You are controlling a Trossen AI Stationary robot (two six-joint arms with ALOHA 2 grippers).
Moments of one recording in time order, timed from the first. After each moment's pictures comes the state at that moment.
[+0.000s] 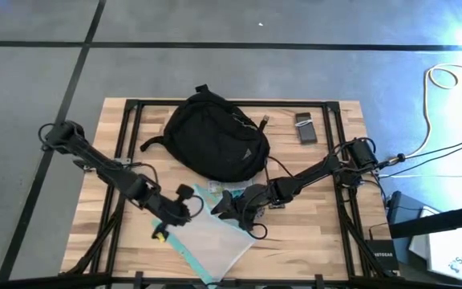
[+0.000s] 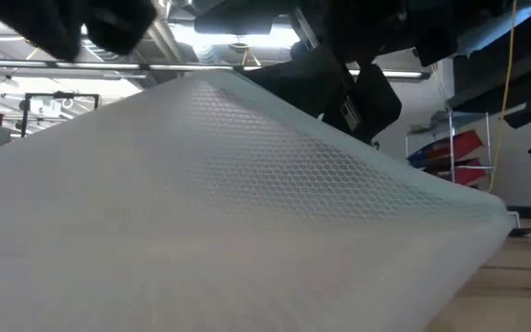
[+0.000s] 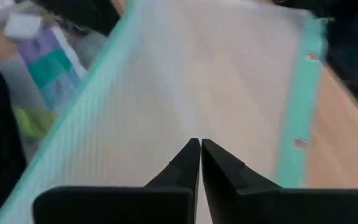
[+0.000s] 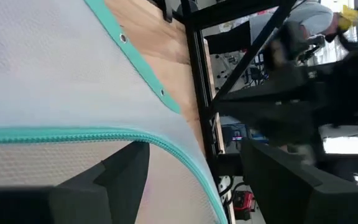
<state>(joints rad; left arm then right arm) -0.55 1.37 0.91 -0.41 -0.19 0.02 0.31 1.89 0.99 0.56 -0.04 -1.27</state>
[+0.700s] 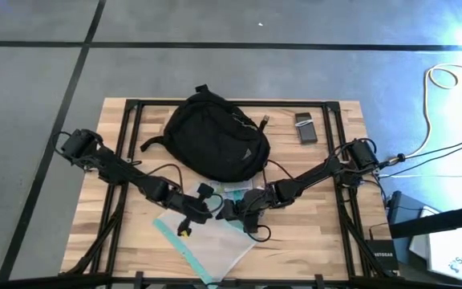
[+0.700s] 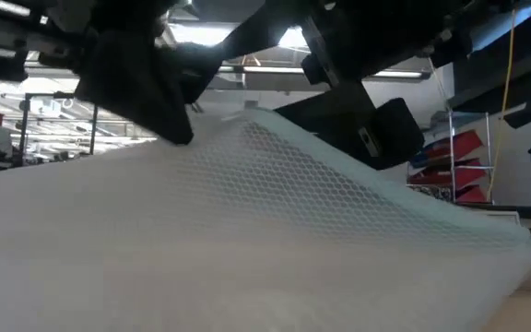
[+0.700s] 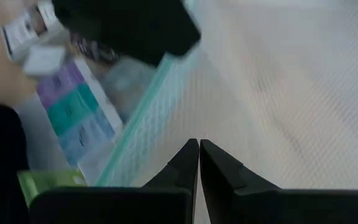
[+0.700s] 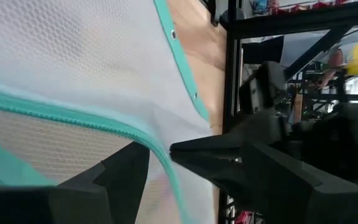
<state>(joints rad) -0.43 1.59 0.87 -0.06 -0.17 0.21 0.34 1.89 0.99 0.44 -0.04 -1.42</state>
